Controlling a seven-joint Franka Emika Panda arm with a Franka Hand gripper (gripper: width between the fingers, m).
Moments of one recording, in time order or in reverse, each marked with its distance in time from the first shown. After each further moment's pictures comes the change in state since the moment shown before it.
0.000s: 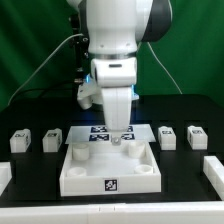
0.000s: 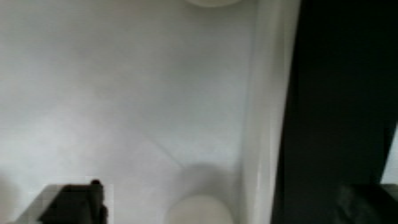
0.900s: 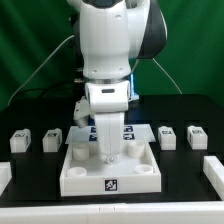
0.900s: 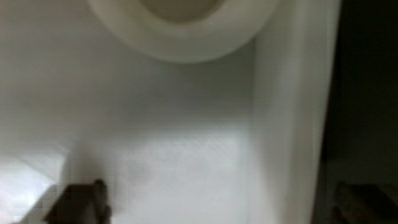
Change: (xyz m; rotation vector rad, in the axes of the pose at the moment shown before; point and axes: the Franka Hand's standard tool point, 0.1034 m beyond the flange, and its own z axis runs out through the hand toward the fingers) arm -0.006 0.000 0.032 0.047 0.016 0.028
